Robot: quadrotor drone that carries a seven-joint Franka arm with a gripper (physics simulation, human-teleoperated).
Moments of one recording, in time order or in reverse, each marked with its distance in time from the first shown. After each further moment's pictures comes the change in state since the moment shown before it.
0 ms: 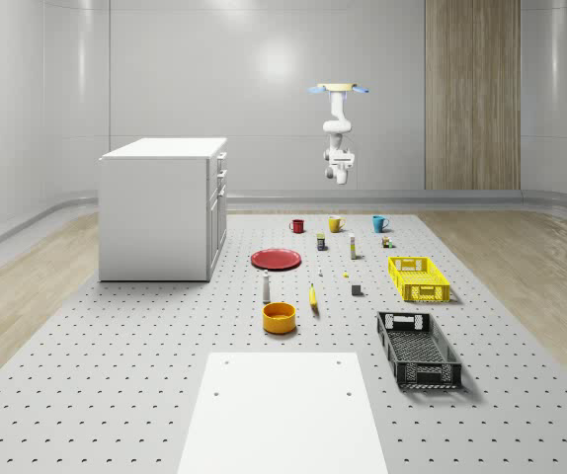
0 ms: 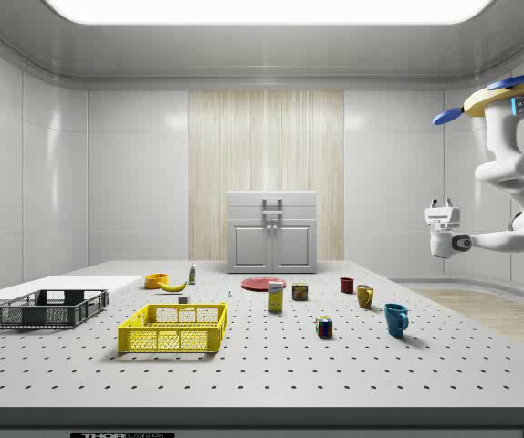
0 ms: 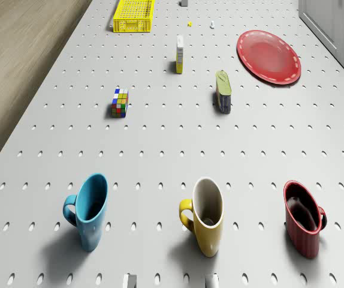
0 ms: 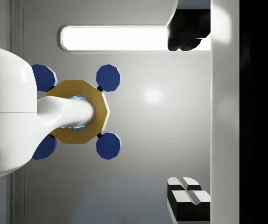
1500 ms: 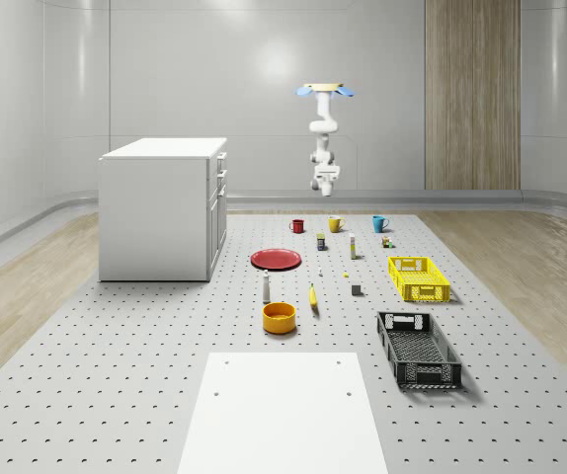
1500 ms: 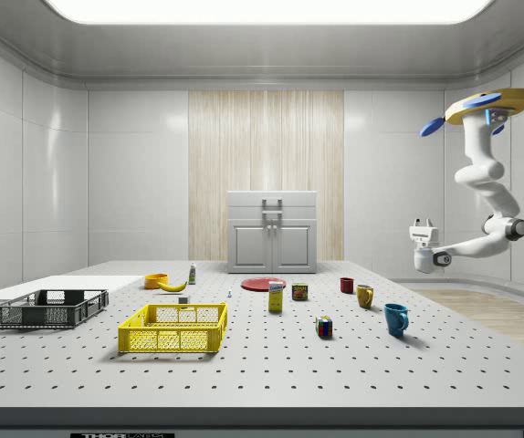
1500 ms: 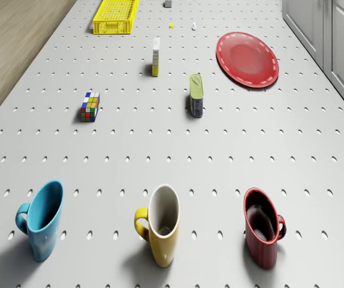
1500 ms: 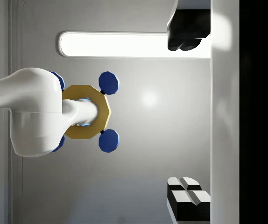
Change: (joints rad) arm -0.007 0.084 0.004 0.295 0.002 -0.188 -0.003
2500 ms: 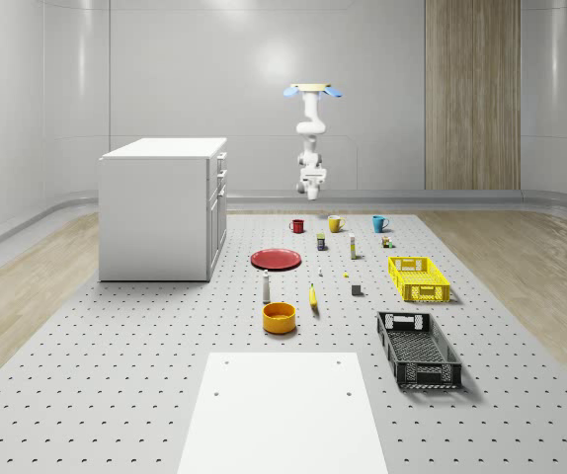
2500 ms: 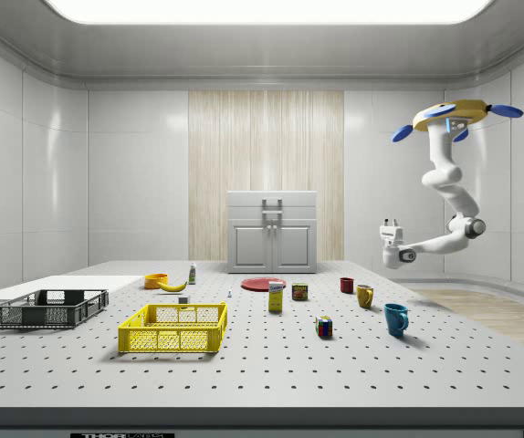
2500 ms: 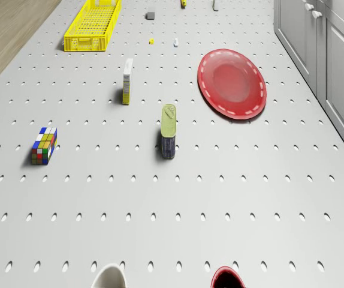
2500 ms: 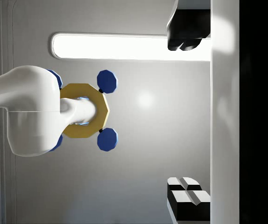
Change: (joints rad) arm -0.004 -0.010 0.009 -0.009 -0.011 0.014 0.001
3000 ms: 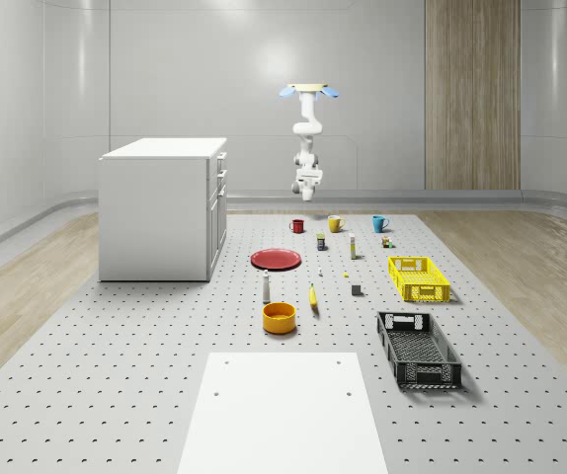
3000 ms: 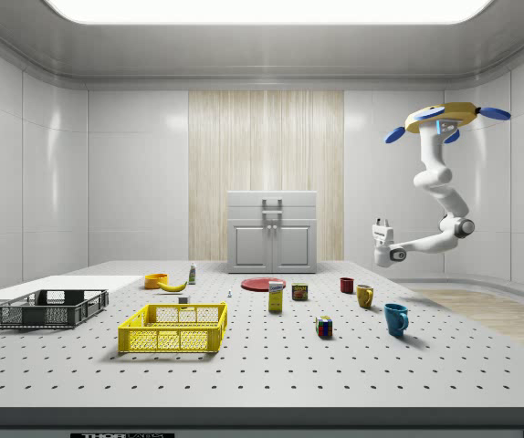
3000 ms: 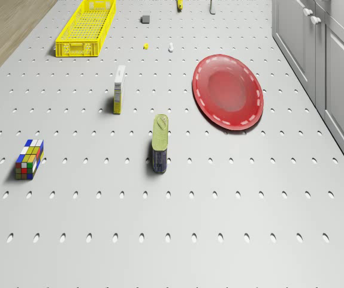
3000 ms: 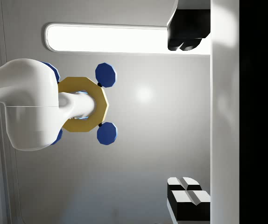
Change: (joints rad) arm -0.012 -0.006 0.038 -0.007 -0.053 0.008 0.007
